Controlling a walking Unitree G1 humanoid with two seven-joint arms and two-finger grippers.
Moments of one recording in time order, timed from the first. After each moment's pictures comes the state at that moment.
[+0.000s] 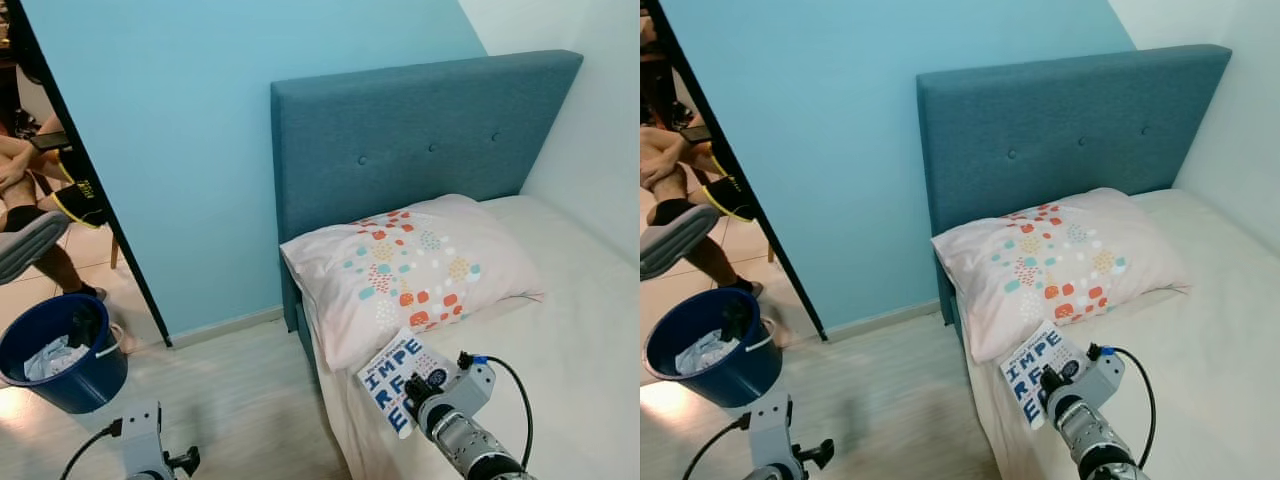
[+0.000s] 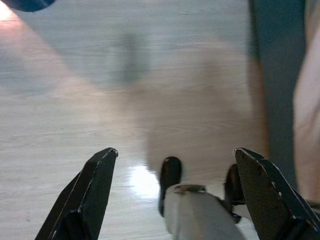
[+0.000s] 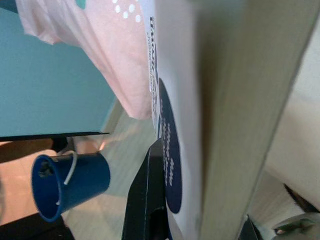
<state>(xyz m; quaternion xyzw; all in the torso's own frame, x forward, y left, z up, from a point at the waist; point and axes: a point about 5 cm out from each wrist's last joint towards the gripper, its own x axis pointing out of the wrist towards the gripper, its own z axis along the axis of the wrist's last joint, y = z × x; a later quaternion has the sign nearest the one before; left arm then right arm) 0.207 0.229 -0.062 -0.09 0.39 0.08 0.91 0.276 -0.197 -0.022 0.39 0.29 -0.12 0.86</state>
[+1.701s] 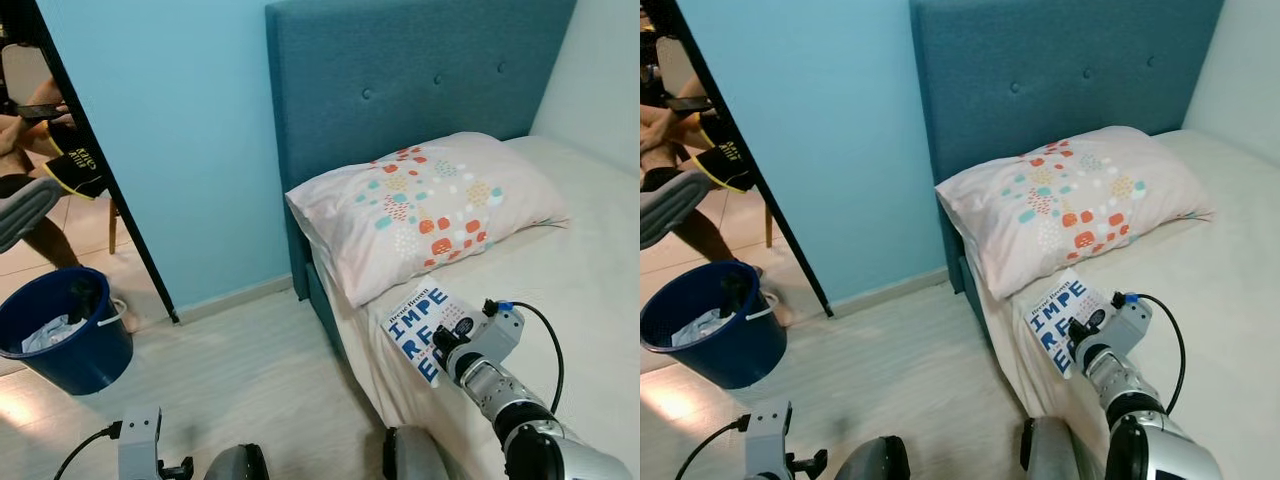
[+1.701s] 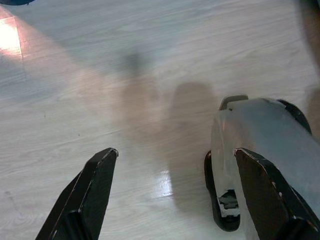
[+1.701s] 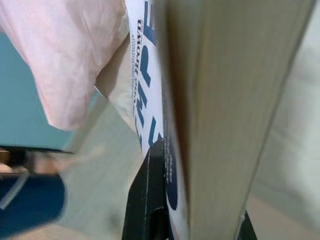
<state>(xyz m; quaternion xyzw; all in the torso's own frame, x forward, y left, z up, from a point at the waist) 0.197 0.232 -0.065 -0.05 0.39 0.05 0.92 0.327 -0.247 0.043 0.27 0.25 -0.11 0.92</state>
